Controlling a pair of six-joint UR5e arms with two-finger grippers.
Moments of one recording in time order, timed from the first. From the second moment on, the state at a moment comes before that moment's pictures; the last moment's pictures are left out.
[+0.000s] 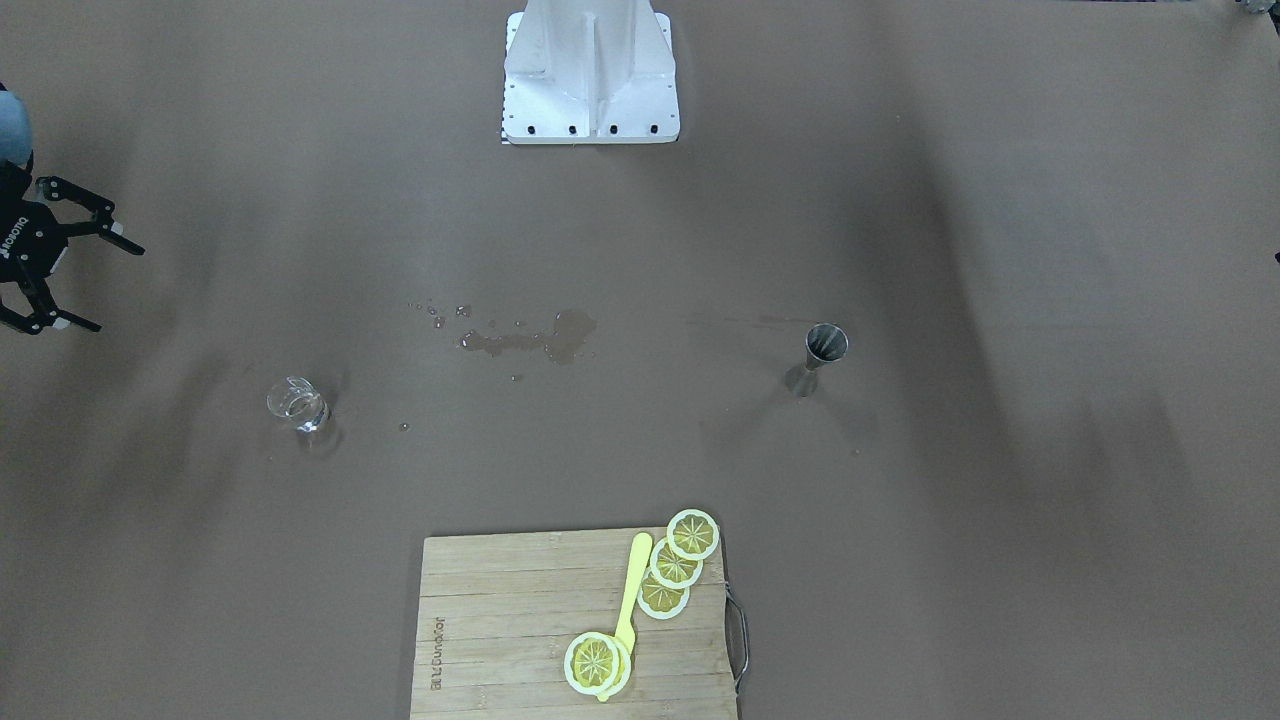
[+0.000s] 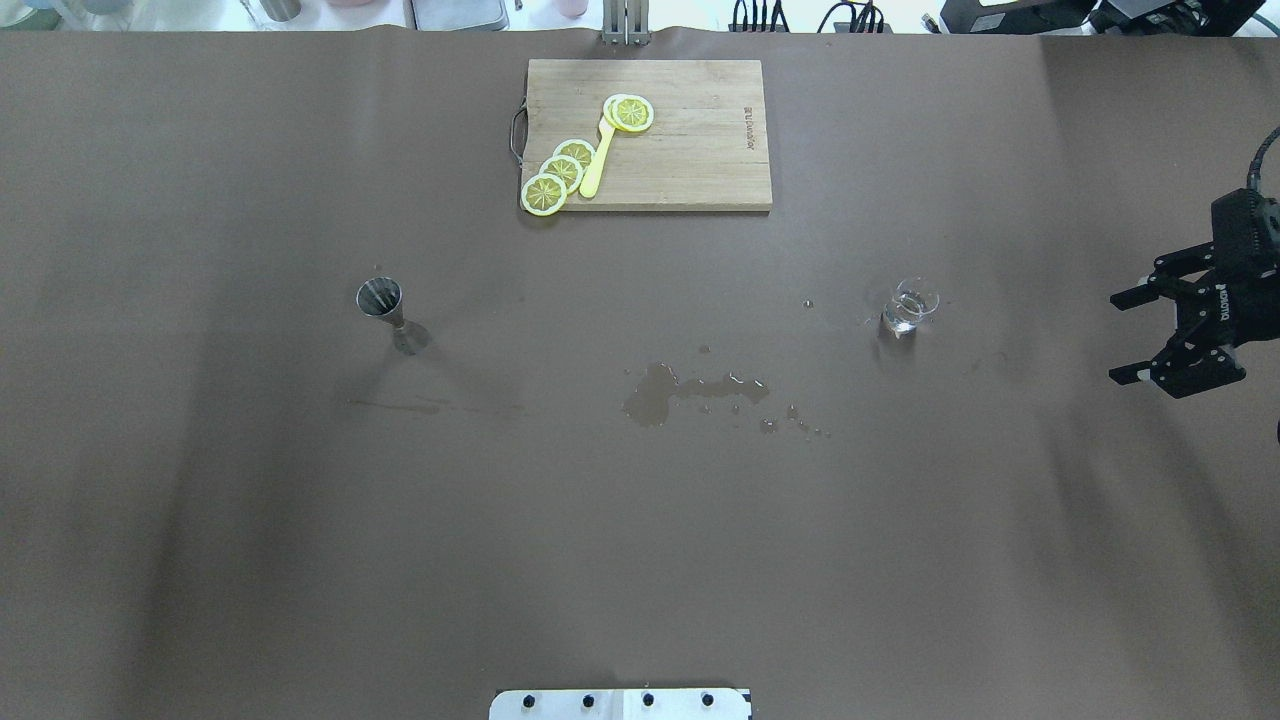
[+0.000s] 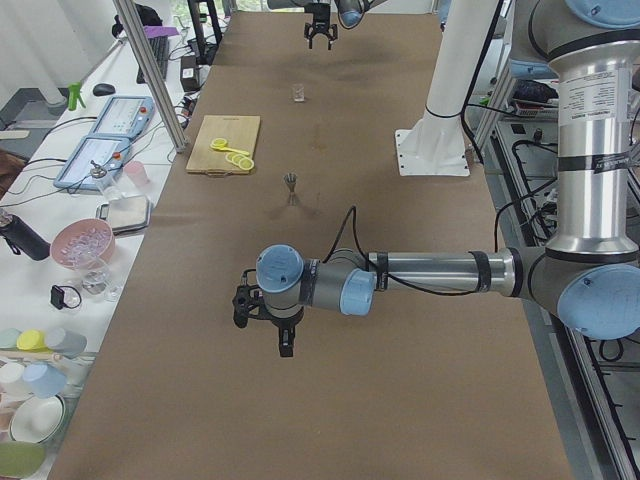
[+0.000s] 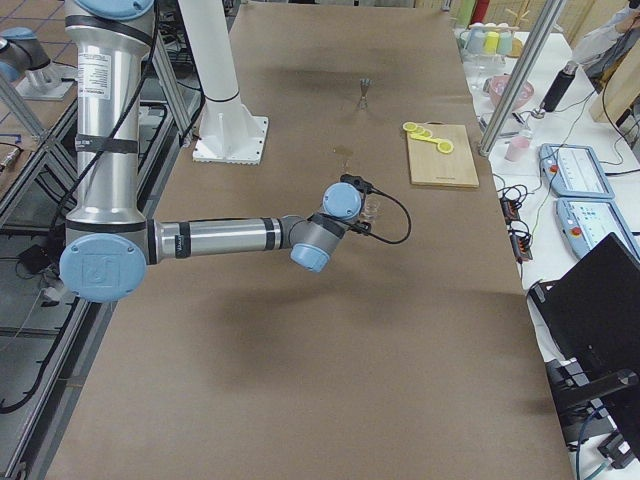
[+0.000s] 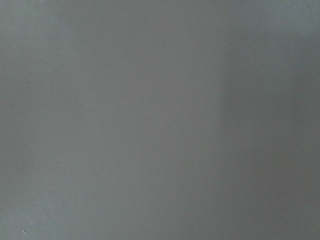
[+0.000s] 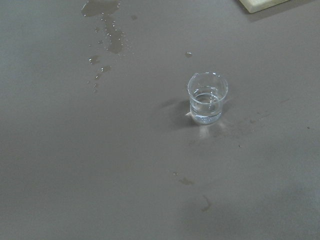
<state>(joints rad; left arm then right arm) -1.51 -1.48 -1.63 -1.75 -2.40 -0.20 1.12 -1.61 1.60 -0.56 2.56 -0.17</state>
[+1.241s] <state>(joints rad) -1.51 -1.48 -1.63 -1.72 -2.40 -0.20 1.11 -1.28 1.06 -0.12 2.73 -0.32</state>
